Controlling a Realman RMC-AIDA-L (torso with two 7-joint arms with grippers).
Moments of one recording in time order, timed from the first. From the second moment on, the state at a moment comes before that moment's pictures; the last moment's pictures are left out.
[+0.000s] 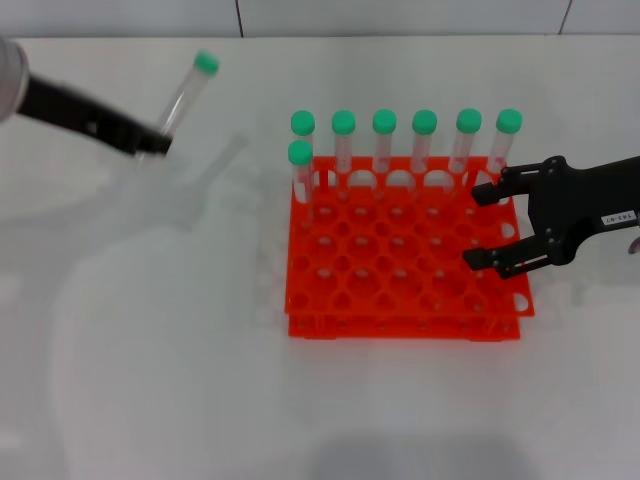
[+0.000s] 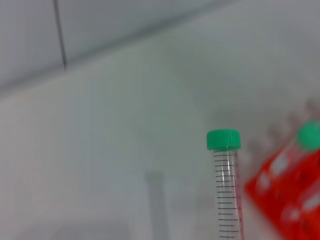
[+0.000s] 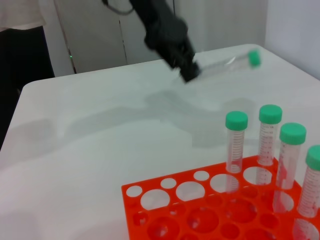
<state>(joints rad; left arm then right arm) -0.63 -2.06 0.99 1.35 2.55 1.58 -2.42 0.58 1.96 -1.12 -0.91 -1.94 -1.51 1.55</state>
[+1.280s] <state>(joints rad) -0.90 -2.00 1.00 0.64 2.00 1.44 -1.64 0.54 2.00 -1.07 -0.95 -1.93 -1.51 1.54</state>
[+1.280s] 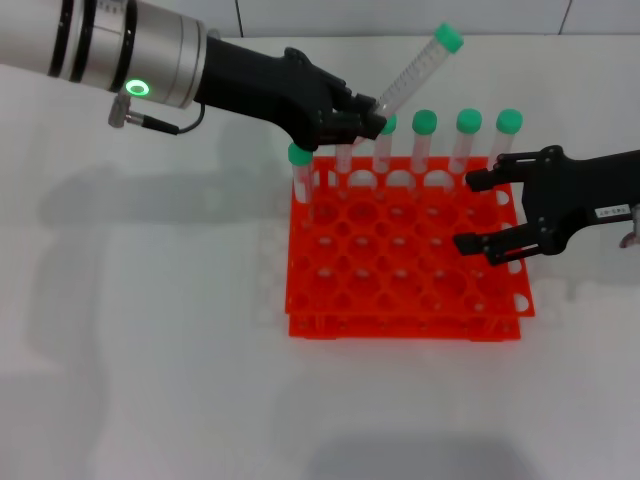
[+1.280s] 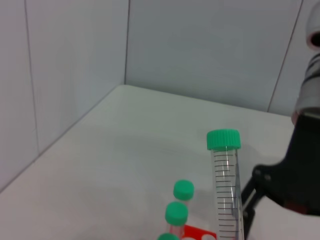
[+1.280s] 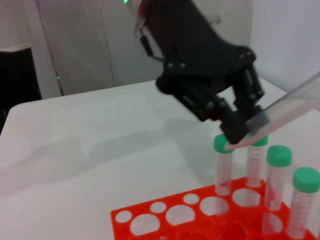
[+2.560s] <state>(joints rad) -0.81 -2.05 0.98 0.65 1.98 1.43 -1.48 0.60 1.96 -0.84 -0.95 -1.86 -1.65 1.84</state>
